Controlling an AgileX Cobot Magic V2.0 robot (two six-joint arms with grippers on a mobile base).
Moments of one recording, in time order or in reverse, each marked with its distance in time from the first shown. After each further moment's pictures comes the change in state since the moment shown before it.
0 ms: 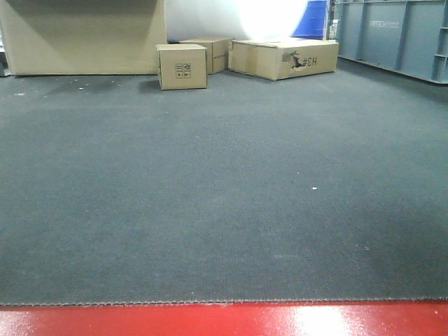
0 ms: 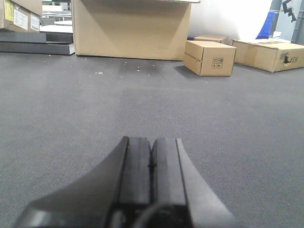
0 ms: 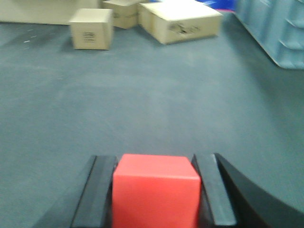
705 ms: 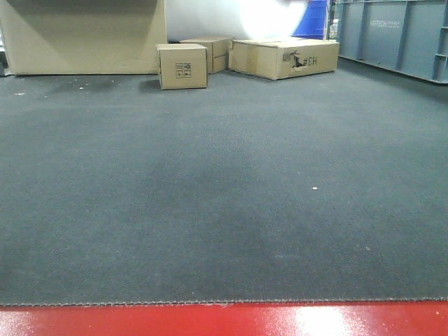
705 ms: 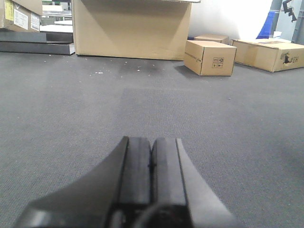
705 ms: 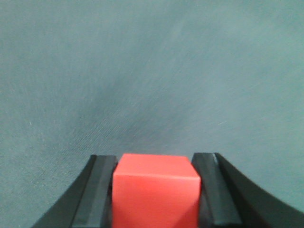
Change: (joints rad) left arm 0.000 0.000 0.000 0.000 0.000 0.000; right arm 0.360 0.969 -0.619 0.056 0.144 -0.086
